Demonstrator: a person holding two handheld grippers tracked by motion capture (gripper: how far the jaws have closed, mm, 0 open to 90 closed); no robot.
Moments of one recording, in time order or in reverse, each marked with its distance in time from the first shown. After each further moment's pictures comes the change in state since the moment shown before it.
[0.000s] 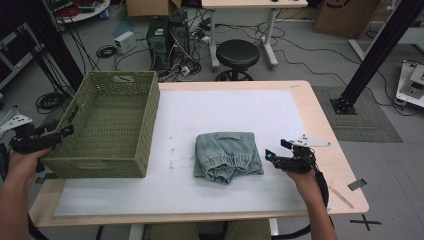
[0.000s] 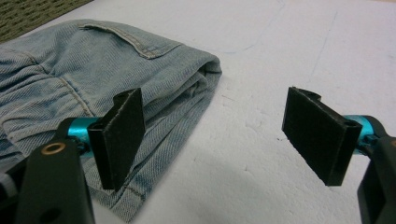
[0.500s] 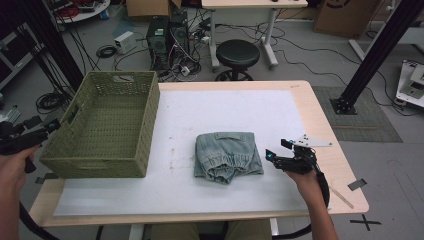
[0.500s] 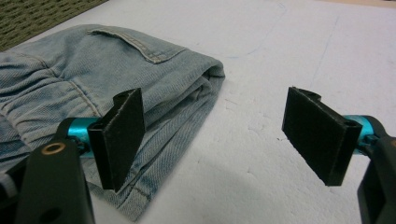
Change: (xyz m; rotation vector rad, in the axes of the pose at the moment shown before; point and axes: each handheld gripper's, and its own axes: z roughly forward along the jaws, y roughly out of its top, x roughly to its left) left arm -0.023 0.027 -0.040 -0.124 0.051 -0.032; right arm 0.001 0.002 -0.004 -0.012 0.010 -0.005
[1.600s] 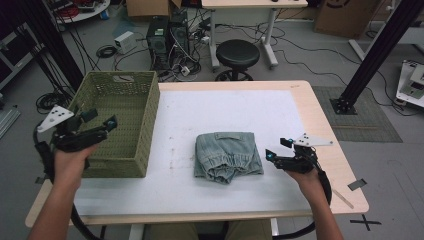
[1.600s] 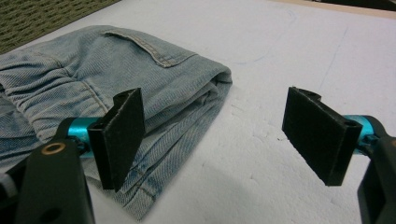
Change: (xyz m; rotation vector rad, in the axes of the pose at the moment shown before) left arm -0.162 0.008 0.043 -0.003 -0.128 0.095; right arm -0.001 0.005 -0.002 -0.001 0.034 -0.039
